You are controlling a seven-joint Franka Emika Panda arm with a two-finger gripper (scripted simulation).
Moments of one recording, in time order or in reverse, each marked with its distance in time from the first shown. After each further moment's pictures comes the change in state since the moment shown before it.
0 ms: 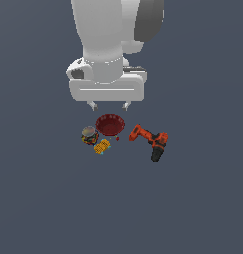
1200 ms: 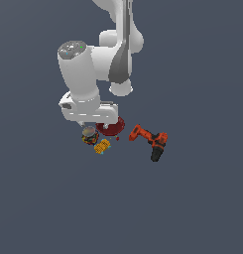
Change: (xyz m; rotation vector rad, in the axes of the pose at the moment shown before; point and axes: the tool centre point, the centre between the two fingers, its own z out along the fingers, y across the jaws) arm -0.028 0.080 0.120 -0.007 -0.011 0.076
